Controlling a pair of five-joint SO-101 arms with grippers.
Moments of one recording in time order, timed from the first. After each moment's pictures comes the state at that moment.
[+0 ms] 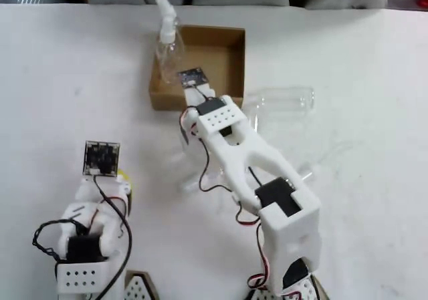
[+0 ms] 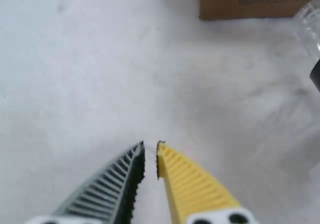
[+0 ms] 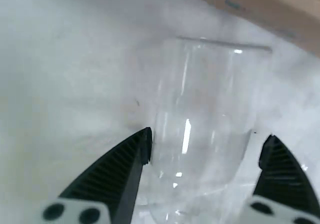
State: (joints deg) left arm -8.6 -98.6 97.6 54.6 -4.1; right arm -32.8 22.7 3.3 61.9 -4.4
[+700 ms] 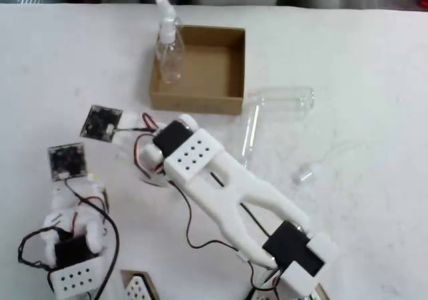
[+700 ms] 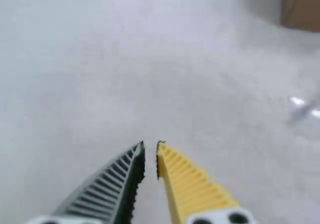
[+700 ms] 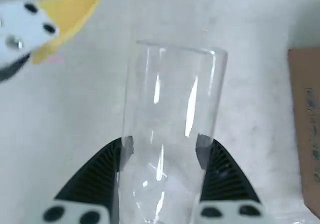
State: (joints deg) left arm -26.2 -98.6 97.6 54.6 -4.1; right arm -50.9 2.5 3.4 73.4 31.8
